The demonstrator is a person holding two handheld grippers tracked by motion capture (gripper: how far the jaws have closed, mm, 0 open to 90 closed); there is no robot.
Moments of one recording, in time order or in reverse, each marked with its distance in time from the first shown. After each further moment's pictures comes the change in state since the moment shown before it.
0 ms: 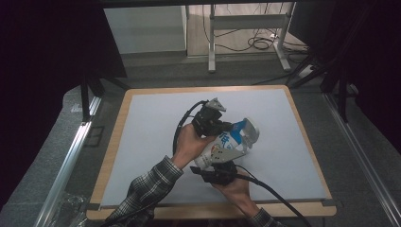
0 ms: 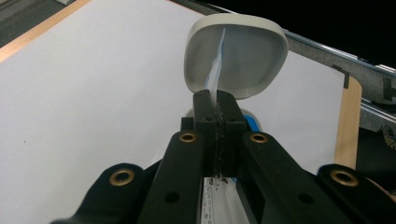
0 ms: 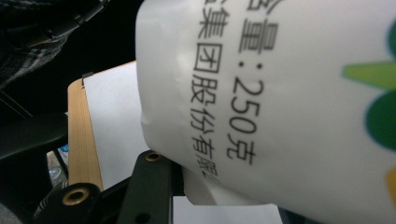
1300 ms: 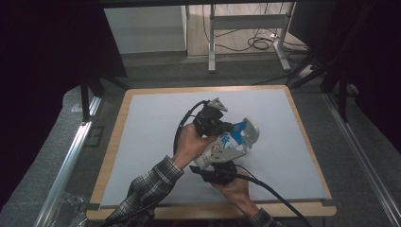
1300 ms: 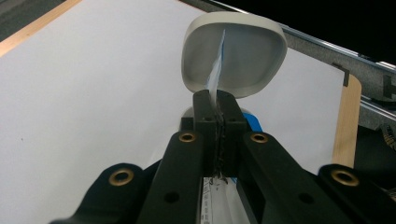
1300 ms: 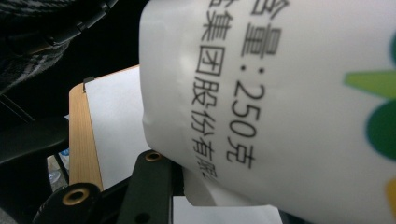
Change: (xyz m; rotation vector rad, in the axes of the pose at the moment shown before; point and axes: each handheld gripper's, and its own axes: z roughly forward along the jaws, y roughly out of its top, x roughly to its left) left arm -0.002 0.003 0.001 0.018 0.000 -0.005; right arm 0.000 0.002 0.000 -0.020 -0.004 -0.015
